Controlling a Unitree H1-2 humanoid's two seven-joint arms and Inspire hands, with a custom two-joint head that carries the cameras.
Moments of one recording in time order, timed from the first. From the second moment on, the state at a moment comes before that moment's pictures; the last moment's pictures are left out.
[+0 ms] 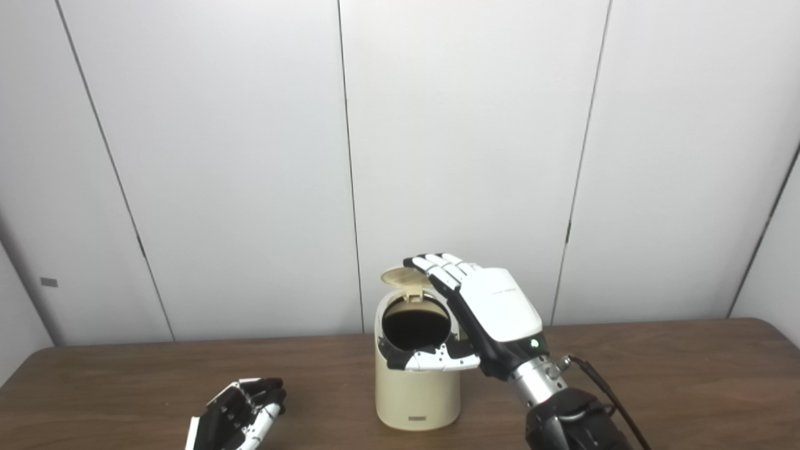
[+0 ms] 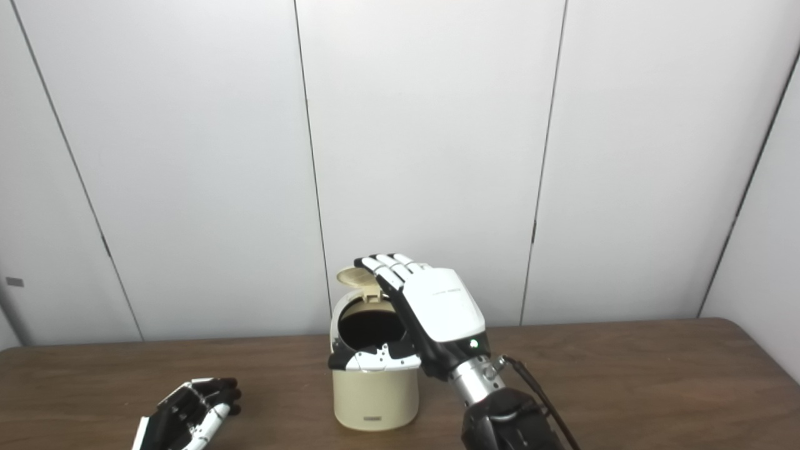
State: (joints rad) left arm -0.22 0.03 0.15 0.20 -0.19 -0.21 0.00; right arm -0.56 -0.18 0.30 -0.16 -1.05 0.08 0.10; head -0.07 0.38
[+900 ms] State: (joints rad) left arm -0.22 0.03 0.14 0.20 -0.19 -0.20 0.00; right arm -0.62 -0.18 0.31 -0.11 -1.07 0.16 0.19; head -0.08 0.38
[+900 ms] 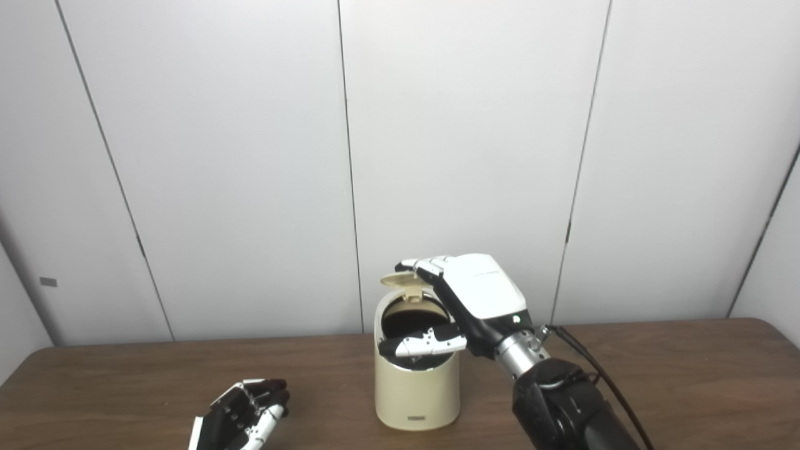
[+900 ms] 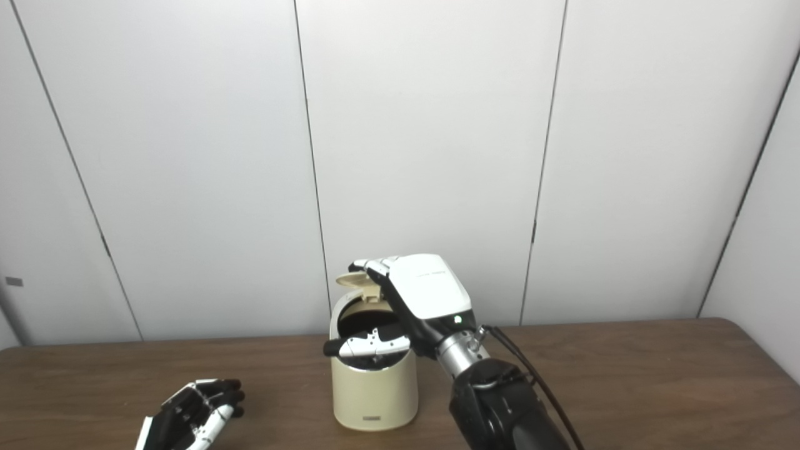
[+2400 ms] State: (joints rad) left arm -0.15 -0.01 0.10 0.09 -0.17 -0.12 0.03; right arm -0.45 -0.21 0.33 -0.18 -1.09 0.18 0.19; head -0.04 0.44
